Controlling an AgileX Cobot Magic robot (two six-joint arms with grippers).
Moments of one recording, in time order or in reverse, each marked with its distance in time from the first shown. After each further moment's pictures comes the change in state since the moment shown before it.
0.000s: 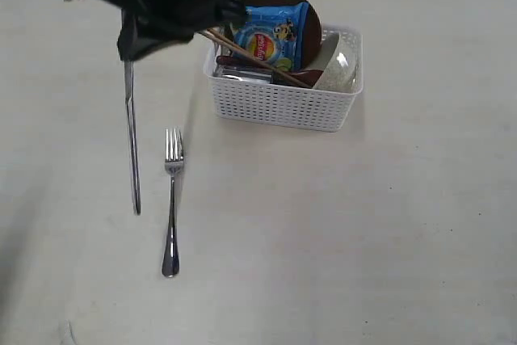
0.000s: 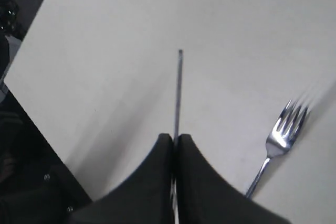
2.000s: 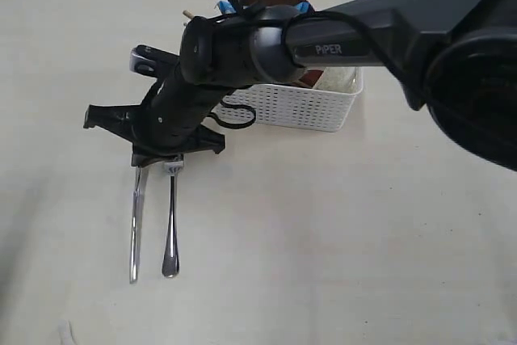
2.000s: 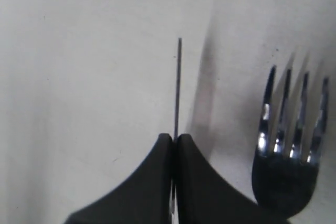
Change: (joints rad) left arm 0.000 0.000 0.000 0.002 0.000 0.000; right arm 0.084 0.353 0.066 0.082 -0.306 0.191
